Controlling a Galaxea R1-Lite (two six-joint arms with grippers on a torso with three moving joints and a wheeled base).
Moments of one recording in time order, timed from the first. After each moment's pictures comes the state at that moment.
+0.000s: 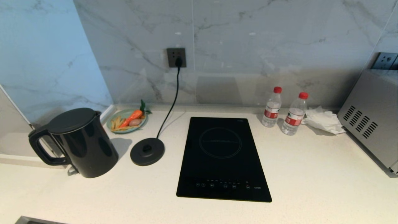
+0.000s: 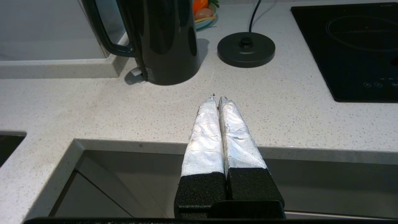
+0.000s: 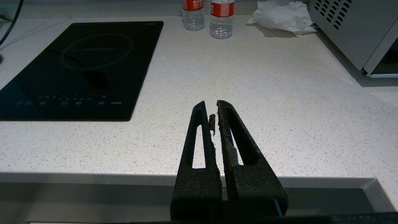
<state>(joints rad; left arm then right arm) 0.00 0.00 -0.01 0.01 0.00 0.08 0.00 0.00 0.00 0.00 0.00 0.00</state>
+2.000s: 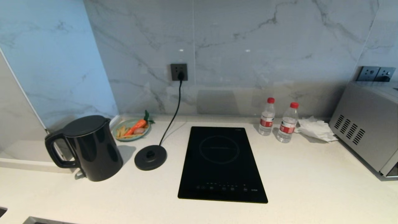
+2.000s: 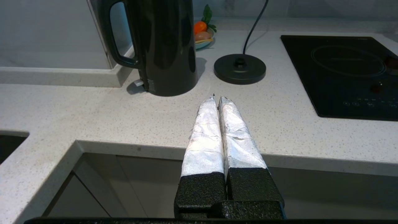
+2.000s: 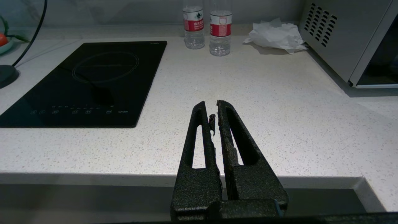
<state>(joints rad) 0.00 0.00 0.00 0.00 0.00 0.02 0.00 0.00 0.00 0.00 0.00 0.00</state>
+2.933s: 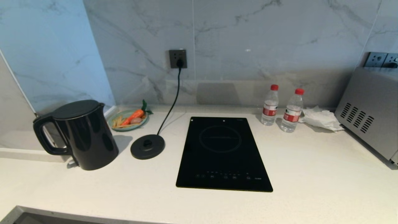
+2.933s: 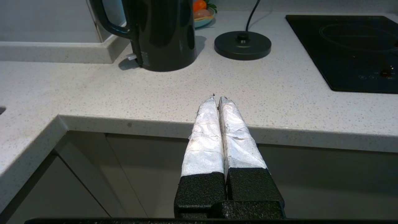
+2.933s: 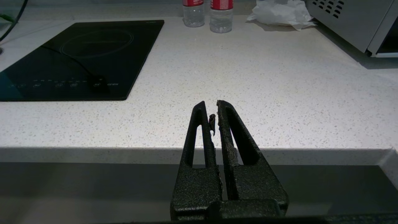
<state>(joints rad) 0.00 0.00 0.00 0.00 0.00 0.02 0.00 0.00 0.00 0.00 0.00 0.00</state>
